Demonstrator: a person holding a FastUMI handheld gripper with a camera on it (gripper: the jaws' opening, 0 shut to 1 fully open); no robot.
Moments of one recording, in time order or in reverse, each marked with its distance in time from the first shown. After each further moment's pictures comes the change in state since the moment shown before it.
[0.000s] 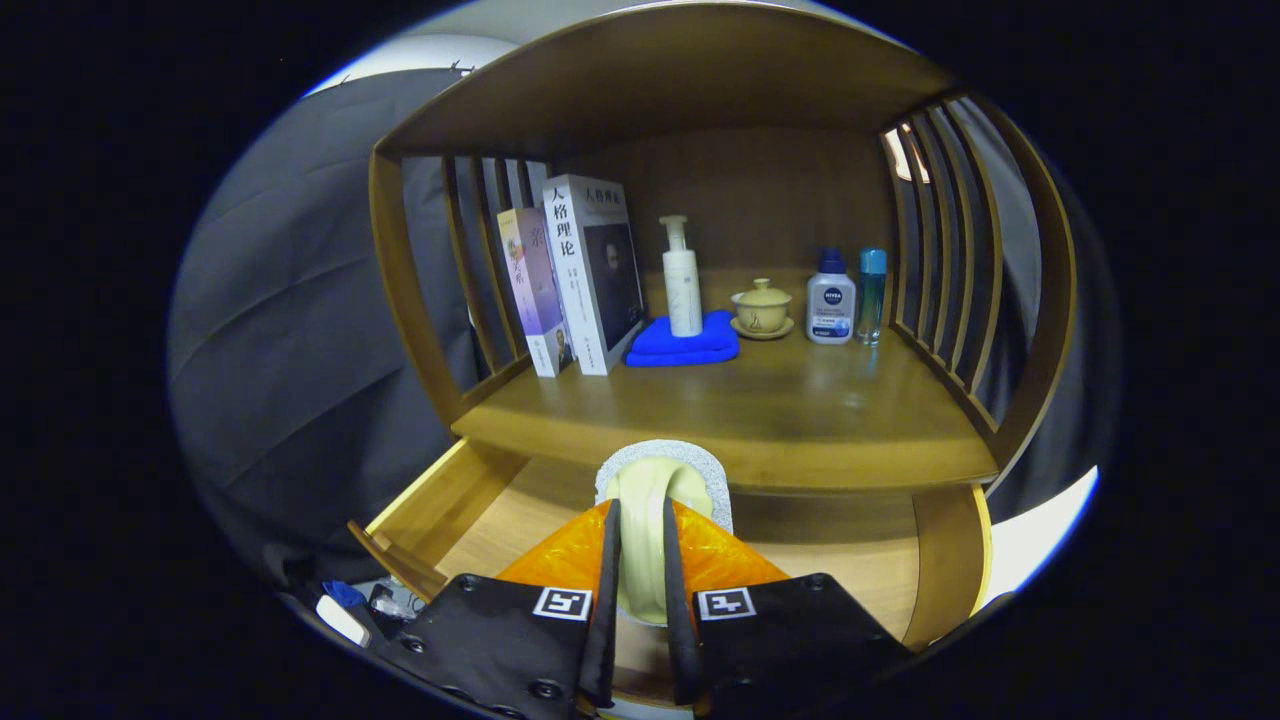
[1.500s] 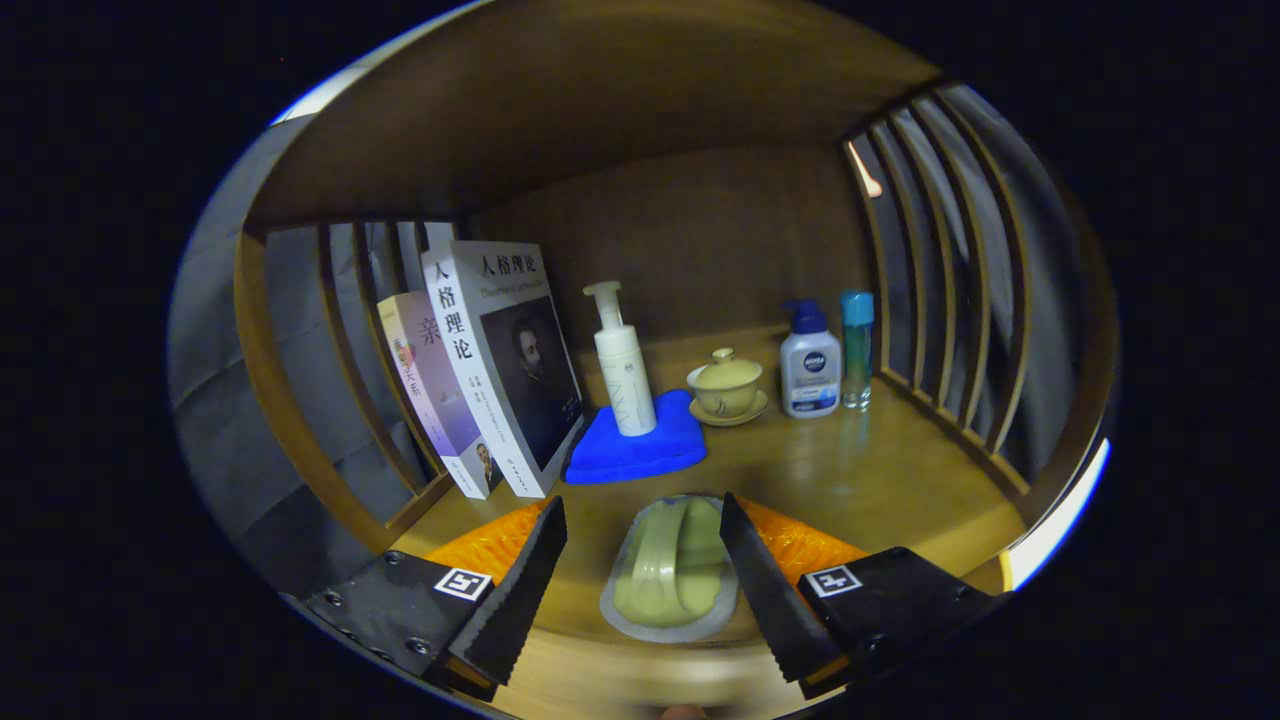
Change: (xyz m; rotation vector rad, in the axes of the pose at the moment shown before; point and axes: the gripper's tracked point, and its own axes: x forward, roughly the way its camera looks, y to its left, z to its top) arm 0.074 -0.028 0.084 0.071 -0.184 -0.150
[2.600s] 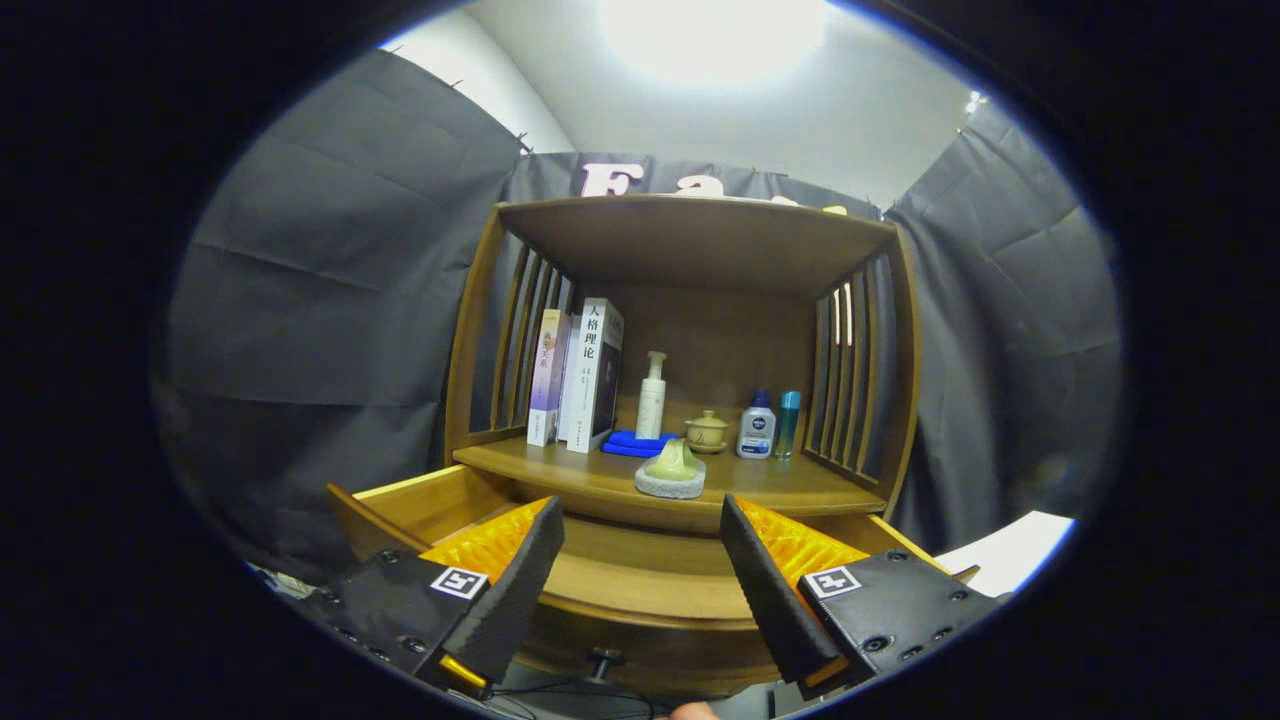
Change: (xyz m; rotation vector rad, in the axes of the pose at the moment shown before) arm -0.203 0.038 -0.108 -0.294 -0.342 -0.044
